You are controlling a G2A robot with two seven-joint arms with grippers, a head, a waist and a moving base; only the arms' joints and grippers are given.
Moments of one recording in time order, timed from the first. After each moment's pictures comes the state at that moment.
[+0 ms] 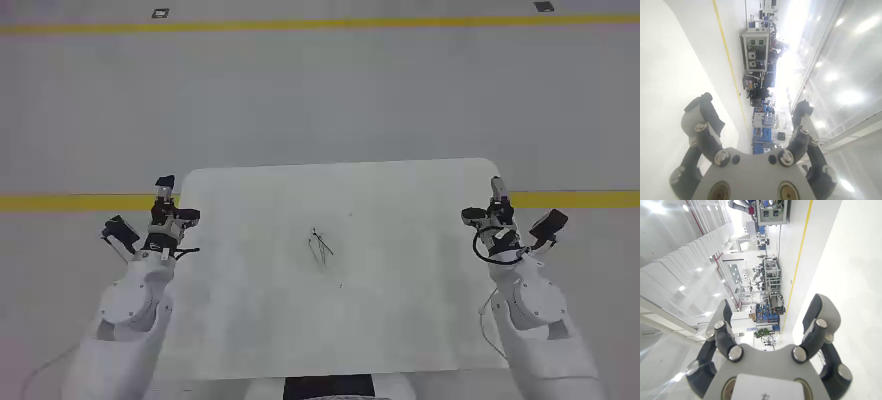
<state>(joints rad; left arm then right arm) 1.73 -1.15 -1.60 -1.80 -0.42 0.00 0.00 -1.73 -1.15 1.60 -1.80 0.42 0.00 0.00</state>
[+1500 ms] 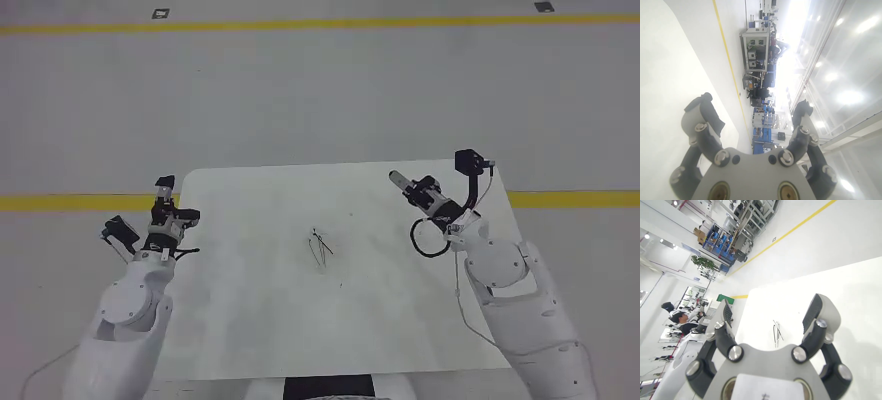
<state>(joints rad) 1.73 -1.15 -1.60 -1.80 -0.42 0.00 0.00 -1.46 -1.12 1.38 -1.87 -0.38 0.09 0.46</state>
